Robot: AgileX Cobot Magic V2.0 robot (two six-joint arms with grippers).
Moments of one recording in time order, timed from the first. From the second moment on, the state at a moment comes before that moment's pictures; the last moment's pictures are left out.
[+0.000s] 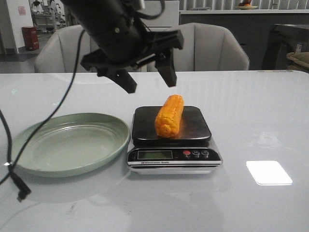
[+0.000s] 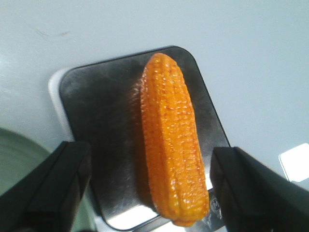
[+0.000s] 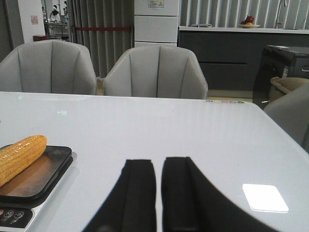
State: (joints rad) left arm -0.61 1.82 -1.36 -0.25 0.47 -0.17; right arm 0.04 -0.01 0.03 -0.05 0.00 0.08
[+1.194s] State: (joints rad) left arm -0.46 0.31 -0.41 0.05 0.50 -0.12; right arm 0.04 -0.01 0.03 -0.05 0.00 0.08
